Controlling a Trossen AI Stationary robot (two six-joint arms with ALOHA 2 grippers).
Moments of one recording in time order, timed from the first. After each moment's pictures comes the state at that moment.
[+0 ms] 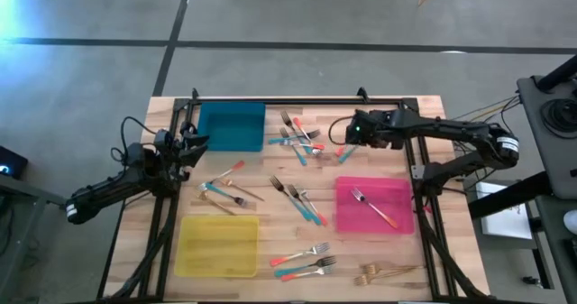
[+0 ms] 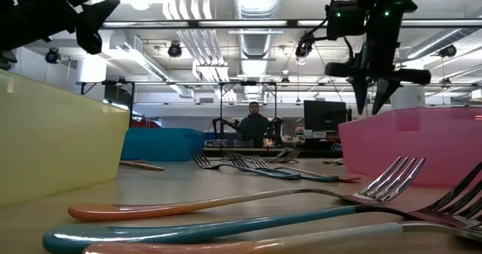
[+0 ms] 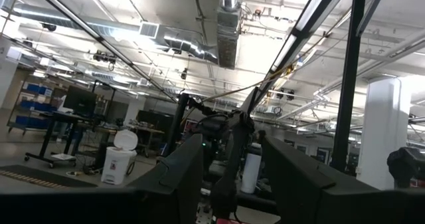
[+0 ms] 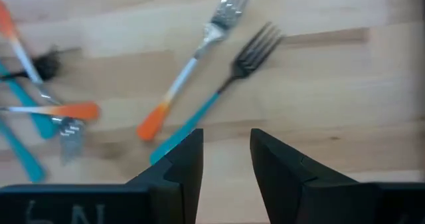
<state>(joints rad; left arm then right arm) 0.43 0.01 0.02 0.51 0.25 -0.38 -0.42 1.31 0.94 -0.93 0.23 1.23</state>
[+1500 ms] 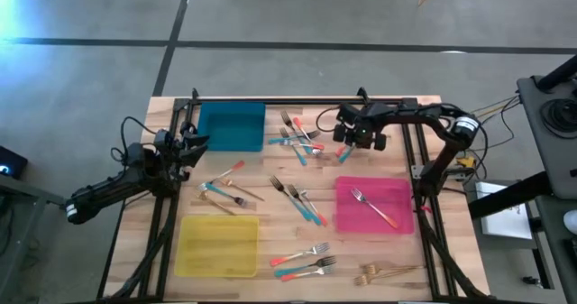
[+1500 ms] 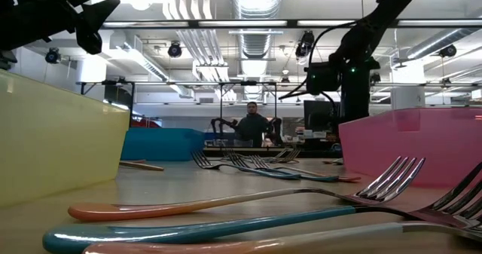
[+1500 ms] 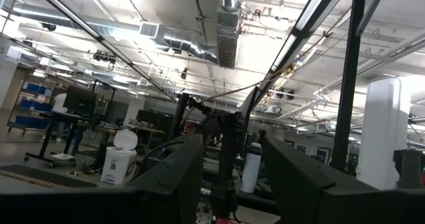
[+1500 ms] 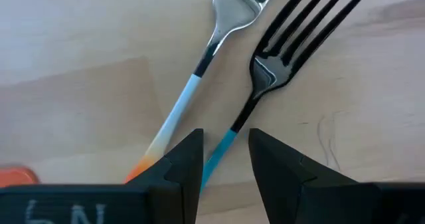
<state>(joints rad) 0.43 0.01 0.02 0.51 0.25 -0.38 -0.62 1.71 0.94 -0.67 -0.02 1.15</state>
